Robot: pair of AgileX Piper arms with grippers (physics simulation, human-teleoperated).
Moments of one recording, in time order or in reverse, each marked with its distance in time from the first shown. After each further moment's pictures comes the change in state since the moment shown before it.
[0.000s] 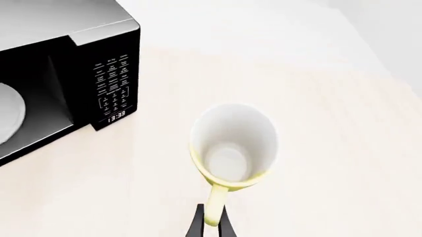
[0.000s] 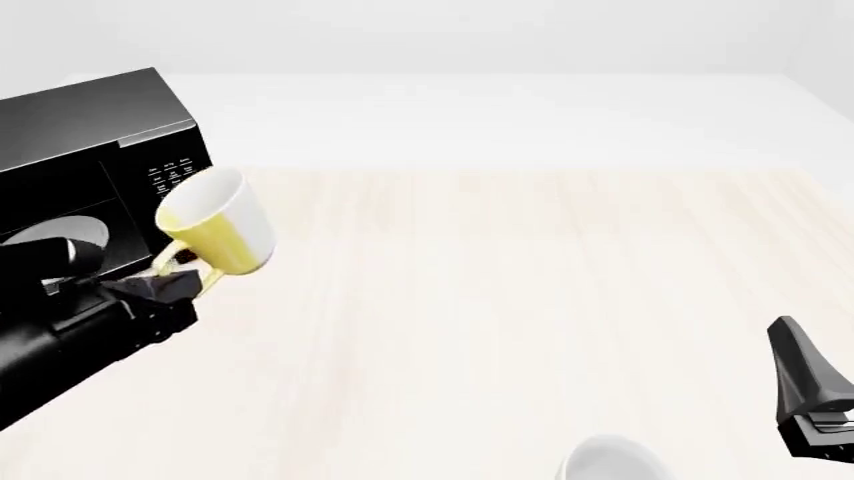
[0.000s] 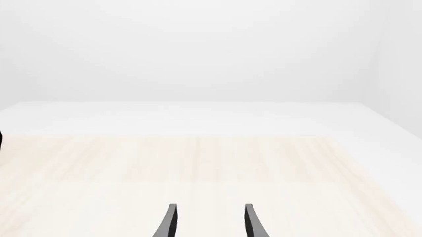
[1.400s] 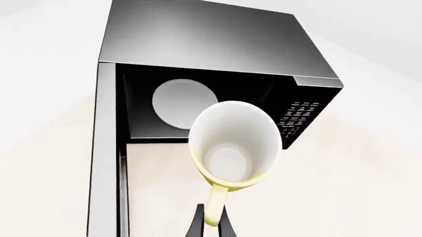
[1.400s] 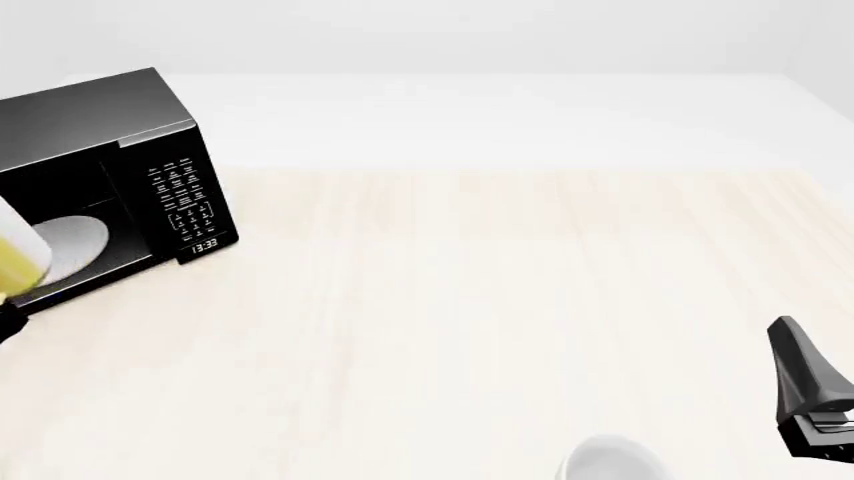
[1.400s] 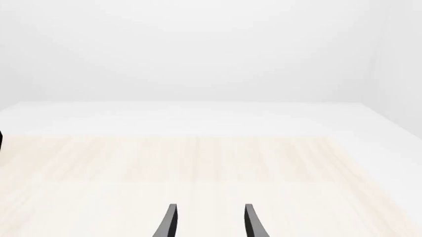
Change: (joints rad) left arm 0.681 -0.179 0.096 0.025 0.078; right arm 0.000 0.000 0.000 0.000 0.000
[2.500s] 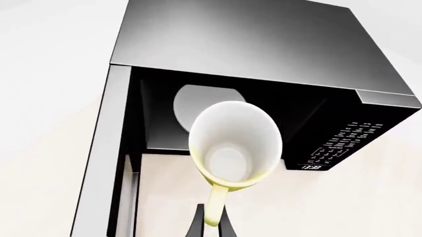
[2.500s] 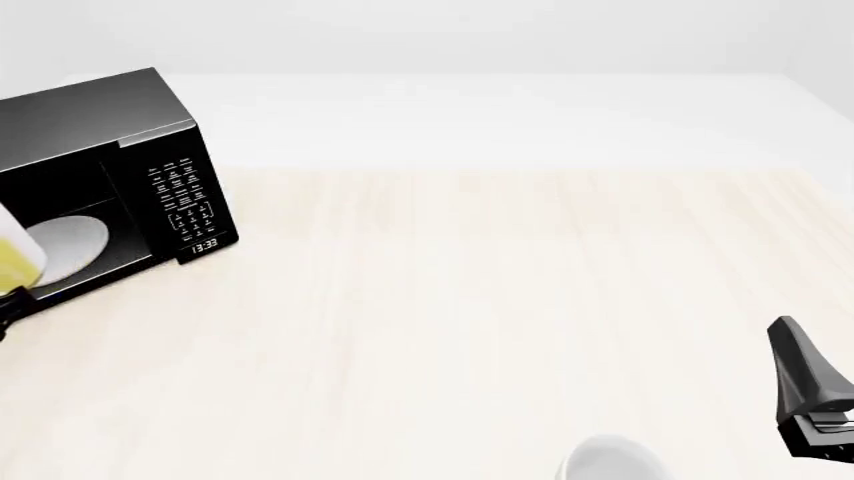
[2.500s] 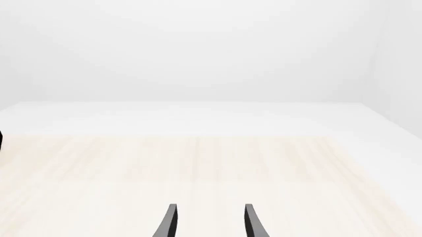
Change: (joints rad) left arm 0.098 0.489 -0.030 -0.402 0.026; right arm 0.000 0.000 0.000 0.000 0.000
